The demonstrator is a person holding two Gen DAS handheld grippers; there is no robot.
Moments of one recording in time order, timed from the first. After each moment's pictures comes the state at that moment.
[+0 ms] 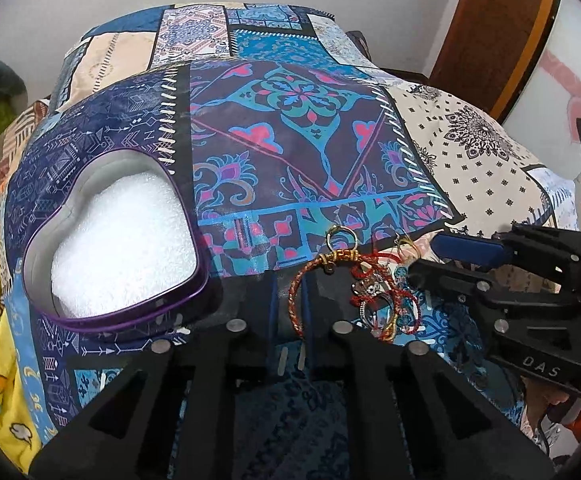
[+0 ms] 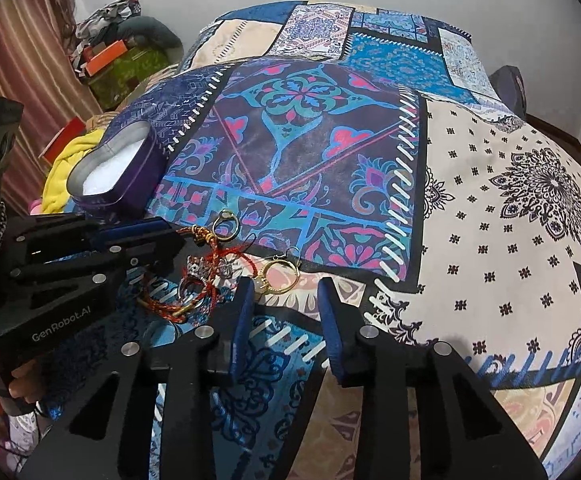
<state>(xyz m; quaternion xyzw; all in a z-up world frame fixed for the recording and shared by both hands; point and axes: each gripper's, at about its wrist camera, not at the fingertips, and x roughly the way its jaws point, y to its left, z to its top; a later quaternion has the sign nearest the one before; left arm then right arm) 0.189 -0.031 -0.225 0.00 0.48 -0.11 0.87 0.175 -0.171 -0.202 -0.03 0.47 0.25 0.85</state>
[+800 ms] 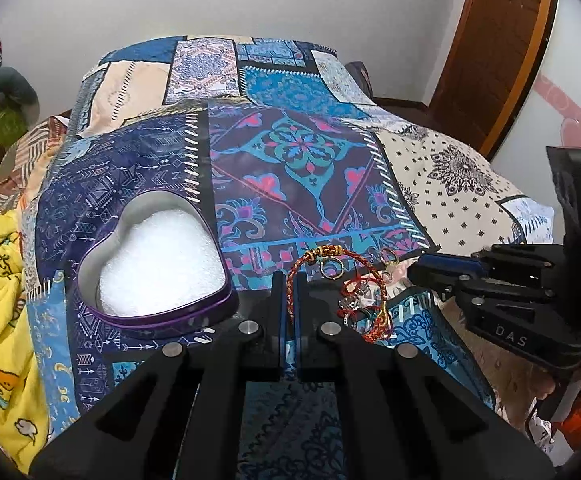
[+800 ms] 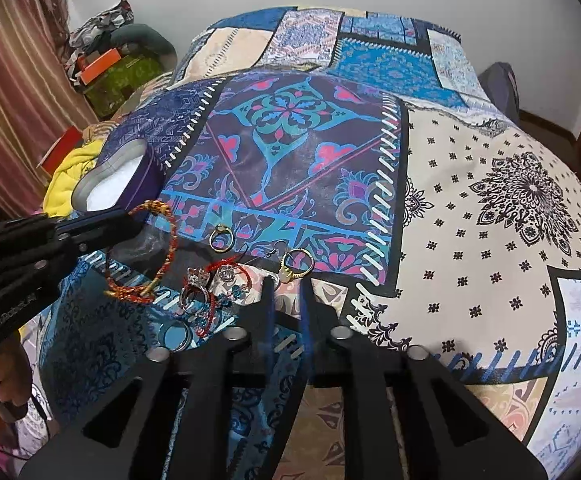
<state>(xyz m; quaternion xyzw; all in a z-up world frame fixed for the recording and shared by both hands) 0.170 -0.021 -0.184 -0.01 0.43 -0.10 0.89 0.181 -0.177 -0.187 -0.02 0.48 0.23 0.85</state>
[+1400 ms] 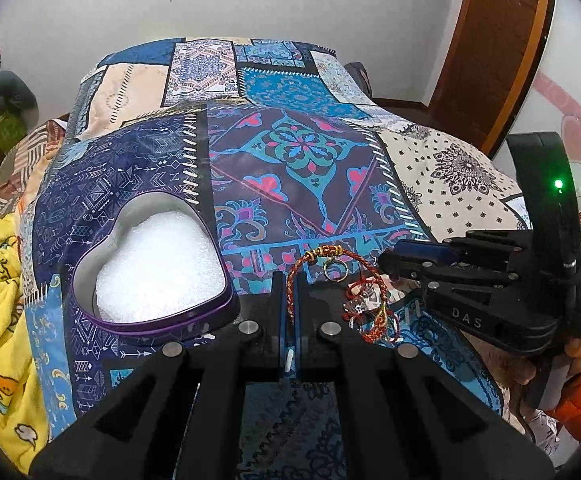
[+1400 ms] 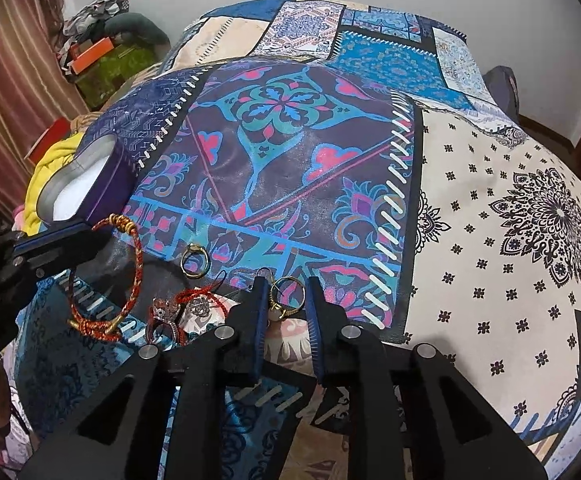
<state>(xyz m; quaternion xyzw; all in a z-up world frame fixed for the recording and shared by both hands) 0.175 -0.022 -0.191 -0.01 0.43 -0.11 0.90 0.202 -0.164 -0.205 -0.05 0.48 0.23 0.85</state>
